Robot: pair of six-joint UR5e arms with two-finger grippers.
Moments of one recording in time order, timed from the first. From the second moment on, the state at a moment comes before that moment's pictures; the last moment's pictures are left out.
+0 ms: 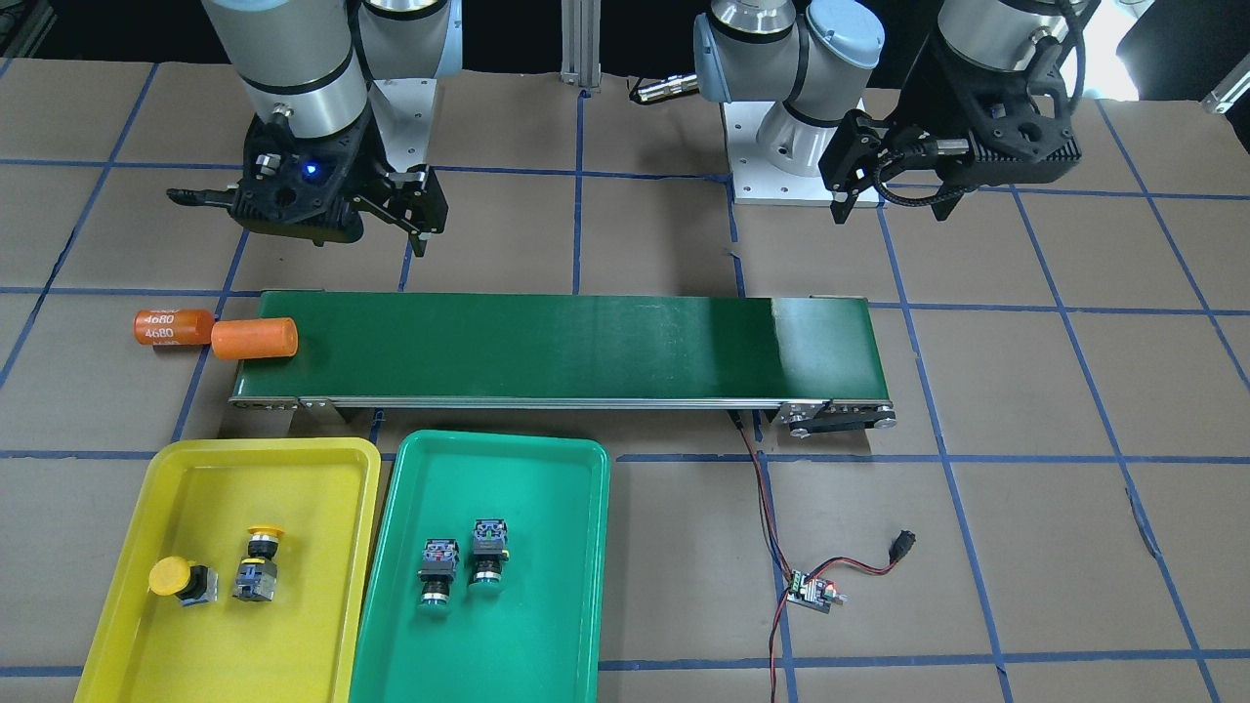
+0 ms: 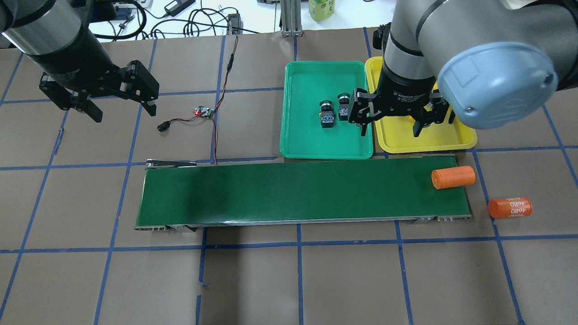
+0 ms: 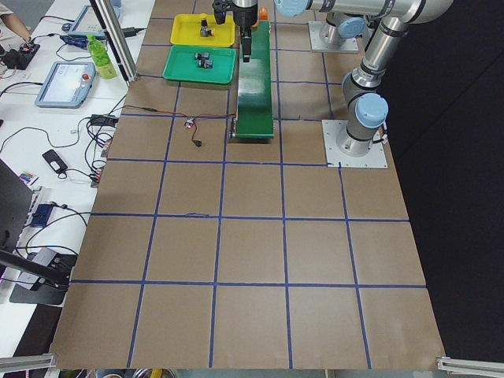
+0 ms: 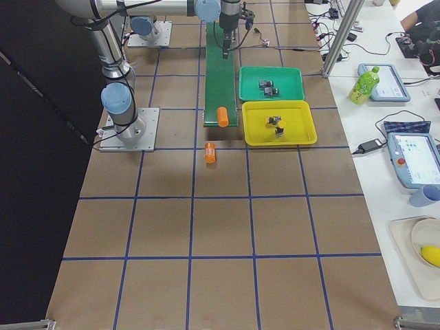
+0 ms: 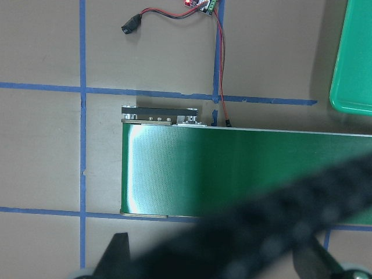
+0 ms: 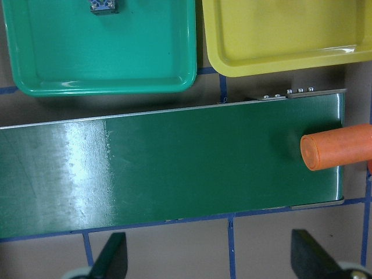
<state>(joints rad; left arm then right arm) -1.50 -1.51 -1.54 -1.67 1.57 -0.01 1.67 -1.57 1.65 -1.59 -1.57 0.20</state>
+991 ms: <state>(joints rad) -1.50 -1.51 -1.54 -1.67 1.57 -0.01 1.57 -1.59 1.67 -1.57 -1.53 0.18</state>
